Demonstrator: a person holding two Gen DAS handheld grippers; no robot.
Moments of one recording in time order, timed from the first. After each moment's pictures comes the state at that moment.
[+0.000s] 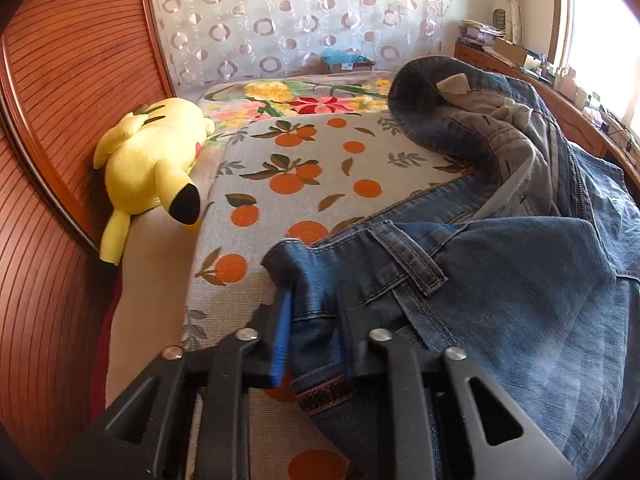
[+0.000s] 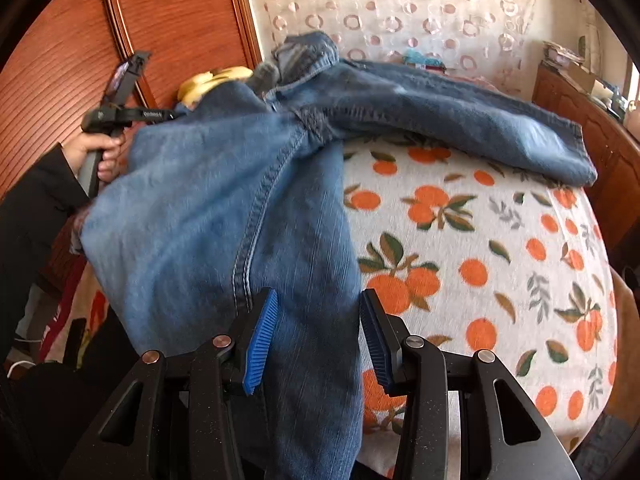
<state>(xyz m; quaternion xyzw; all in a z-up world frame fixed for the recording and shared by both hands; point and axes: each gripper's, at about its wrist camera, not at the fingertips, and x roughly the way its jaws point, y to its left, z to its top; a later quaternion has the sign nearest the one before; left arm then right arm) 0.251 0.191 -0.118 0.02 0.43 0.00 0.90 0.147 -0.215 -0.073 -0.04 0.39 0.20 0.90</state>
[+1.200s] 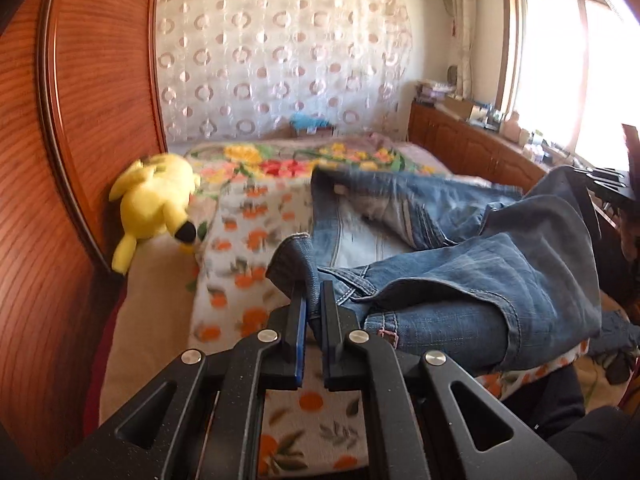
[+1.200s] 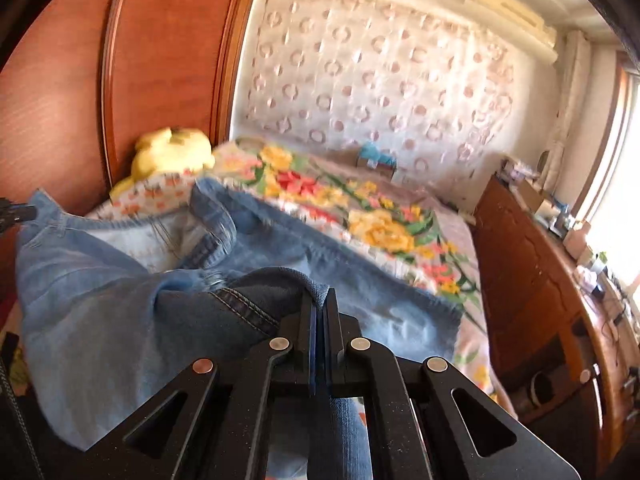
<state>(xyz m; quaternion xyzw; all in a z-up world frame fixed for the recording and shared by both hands) 0.074 0.160 -0.035 -0.01 0.33 -0.05 0.94 0.188 -0.207 0.067 -0.17 0.26 0.12 0.94</state>
